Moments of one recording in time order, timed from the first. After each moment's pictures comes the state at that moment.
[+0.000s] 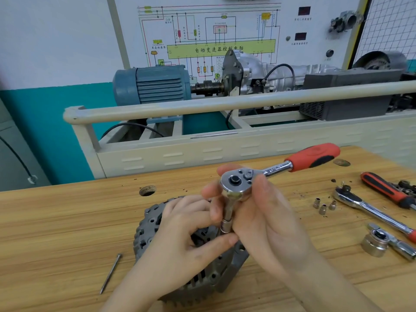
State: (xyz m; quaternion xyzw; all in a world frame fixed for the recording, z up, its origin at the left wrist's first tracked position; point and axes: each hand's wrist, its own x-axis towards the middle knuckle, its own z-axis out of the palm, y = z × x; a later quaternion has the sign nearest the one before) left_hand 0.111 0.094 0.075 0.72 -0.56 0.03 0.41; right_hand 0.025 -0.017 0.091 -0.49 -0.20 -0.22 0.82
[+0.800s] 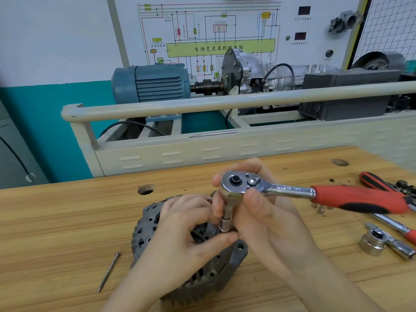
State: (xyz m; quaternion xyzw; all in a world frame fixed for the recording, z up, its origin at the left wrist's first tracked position) left_hand 0.109 0.092 0.076 0.74 -0.54 0.03 0.41; right_hand 0.021 -0.019 0.091 -0.48 -0.18 -0.24 0.82
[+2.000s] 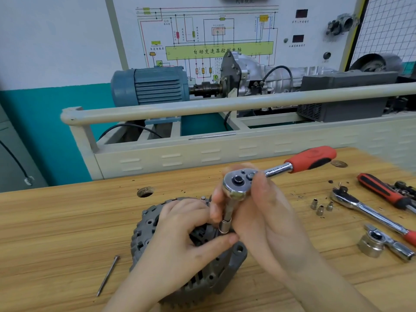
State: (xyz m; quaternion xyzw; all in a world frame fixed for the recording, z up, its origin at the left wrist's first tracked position) left_hand 0.111 0.091 0.076 0.73 -0.54 0.03 0.41; right_hand 0.022 -0.017 0.094 -0.49 -0.18 -0.25 0.81
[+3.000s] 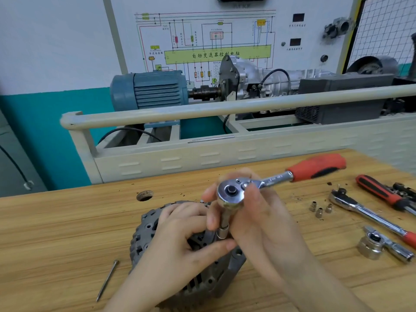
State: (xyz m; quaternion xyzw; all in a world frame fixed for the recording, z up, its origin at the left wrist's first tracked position) left_hand 0.113 0.091 0.075 0.71 -0.56 0.03 0.43; right_hand 0.021 -0.013 0.096 -0.49 -0.20 -0.24 0.82
